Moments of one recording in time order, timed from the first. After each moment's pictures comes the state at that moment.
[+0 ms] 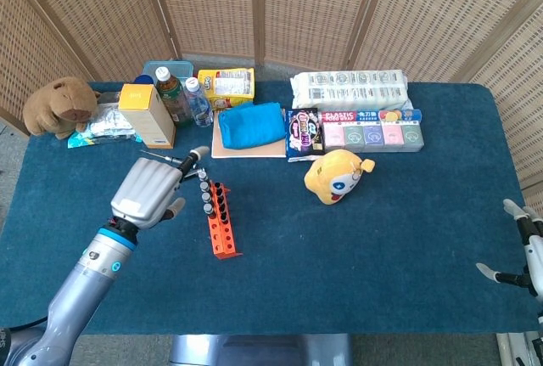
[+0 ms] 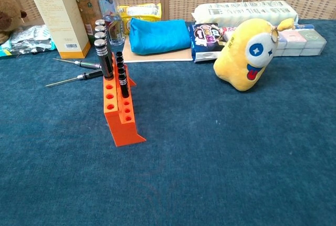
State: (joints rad) left arm -0.90 -0.98 -0.16 -2.36 0.78 1.33 0.71; right arm 0.07 -0.90 0.10 -1.79 -1.31 1.32 0.24
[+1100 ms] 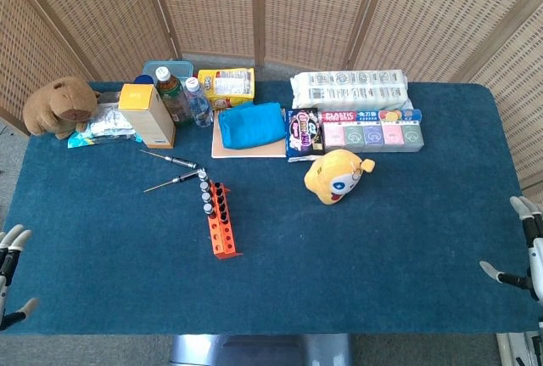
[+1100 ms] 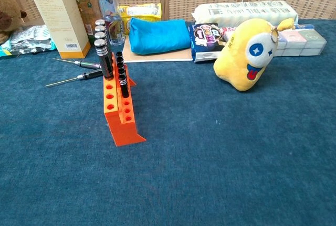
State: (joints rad) left arm -0.02 -0.98 0.27 -1.93 1.57 1.77 0.20; right arm 0.03 -0.94 0.11 -1.79 -1.36 1.45 0.14
